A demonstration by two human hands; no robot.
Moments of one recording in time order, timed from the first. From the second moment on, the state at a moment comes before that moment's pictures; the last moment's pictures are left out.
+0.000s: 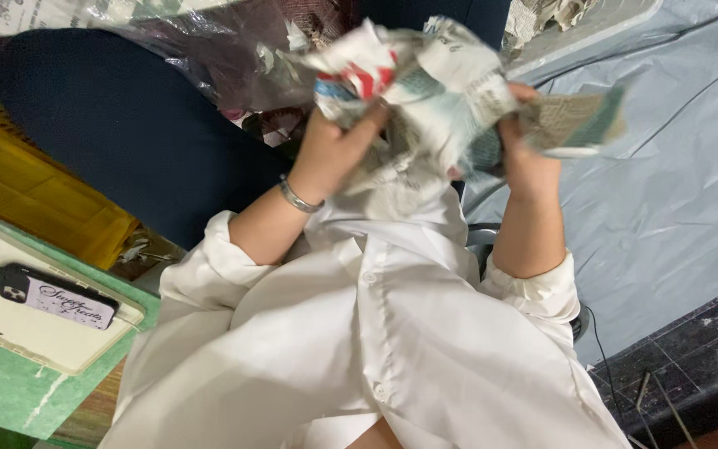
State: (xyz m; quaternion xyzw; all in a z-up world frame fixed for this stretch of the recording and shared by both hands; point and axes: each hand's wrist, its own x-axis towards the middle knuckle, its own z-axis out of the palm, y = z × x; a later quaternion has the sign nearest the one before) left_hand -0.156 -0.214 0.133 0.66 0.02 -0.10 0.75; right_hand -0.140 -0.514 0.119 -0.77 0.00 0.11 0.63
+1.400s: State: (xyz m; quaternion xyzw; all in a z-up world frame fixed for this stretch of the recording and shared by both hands) left_hand -0.140 -0.215 0.138 0.30 -0.04 -0.22 0.93; right_hand -0.133 -0.440 0.245 -0.62 -0.34 0.34 0.62
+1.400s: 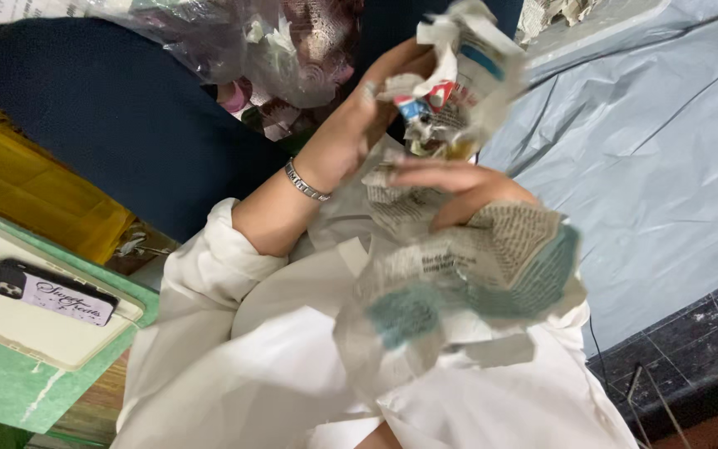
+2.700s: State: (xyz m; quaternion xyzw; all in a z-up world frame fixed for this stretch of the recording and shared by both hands) left_hand -0.134 -0.213 0.142 0.33 -0.06 -0.23 0.91; right_hand -0.134 -0.462 0.151 -0.51 -0.02 0.16 0.85
